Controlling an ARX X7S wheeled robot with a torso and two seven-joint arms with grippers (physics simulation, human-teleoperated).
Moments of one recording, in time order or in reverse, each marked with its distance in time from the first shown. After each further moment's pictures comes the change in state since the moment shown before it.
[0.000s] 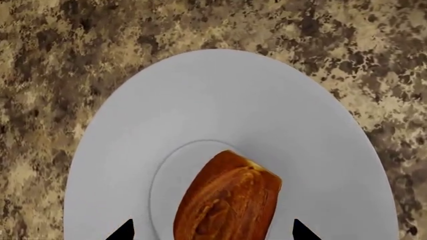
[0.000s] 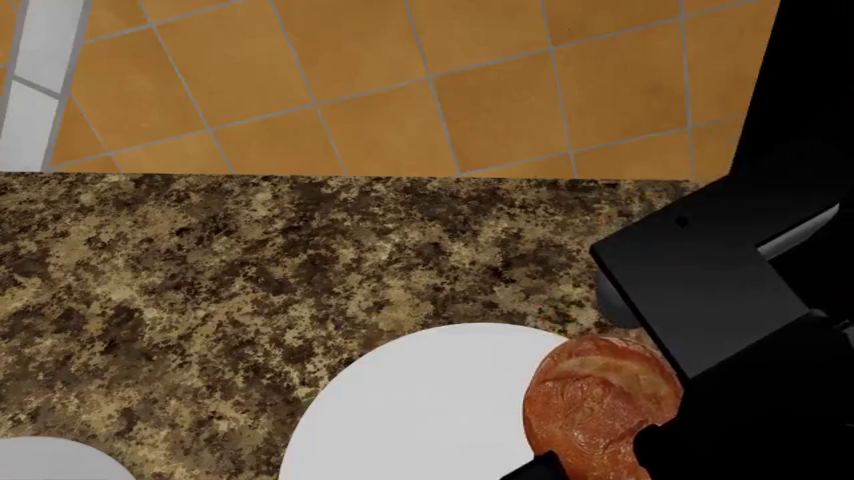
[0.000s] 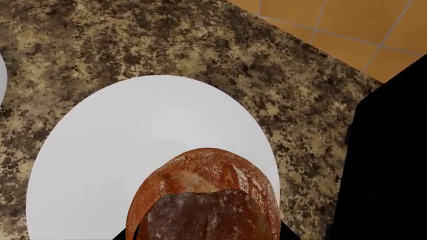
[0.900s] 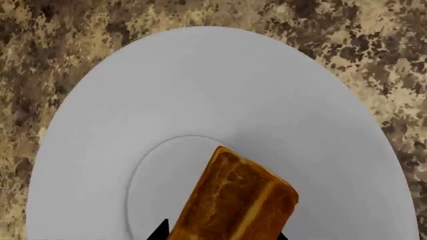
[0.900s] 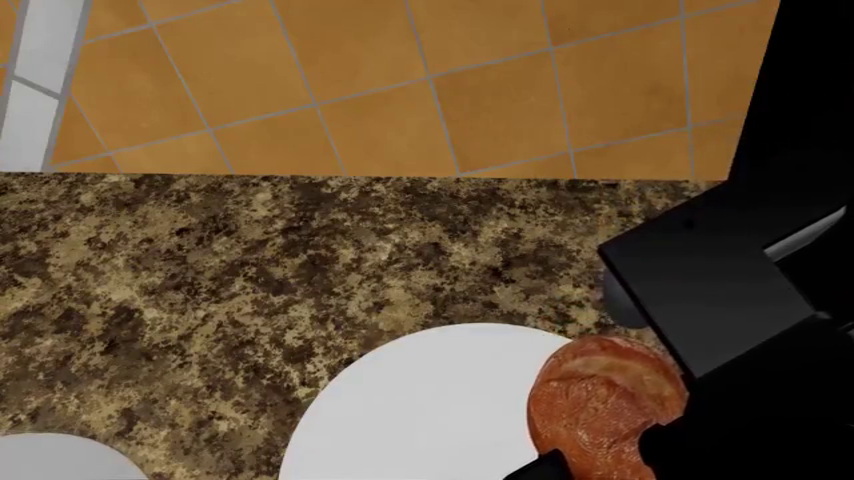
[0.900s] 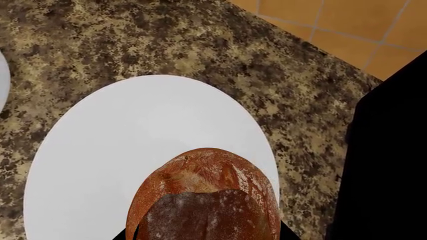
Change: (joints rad) left arm 0.101 0.050 0.029 -0.006 0.110 0.045 0.035; right arm -0.005 0.012 -0.002 0.001 -0.023 -0.003 -0.028
